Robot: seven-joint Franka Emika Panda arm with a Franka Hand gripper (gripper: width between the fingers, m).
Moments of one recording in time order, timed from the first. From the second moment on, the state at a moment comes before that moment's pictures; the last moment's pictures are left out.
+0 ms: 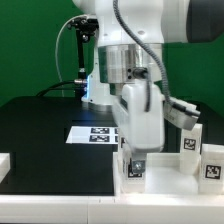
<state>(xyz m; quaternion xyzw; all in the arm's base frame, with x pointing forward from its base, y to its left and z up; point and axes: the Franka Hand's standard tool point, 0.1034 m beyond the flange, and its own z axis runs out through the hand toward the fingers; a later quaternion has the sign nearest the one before) 0.636 0.005 0.063 -0.69 0.72 -0.02 0.07</state>
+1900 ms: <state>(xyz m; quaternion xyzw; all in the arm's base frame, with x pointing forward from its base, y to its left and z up) 0.637 -0.005 0.065 -0.85 0.53 -0.05 0.05</state>
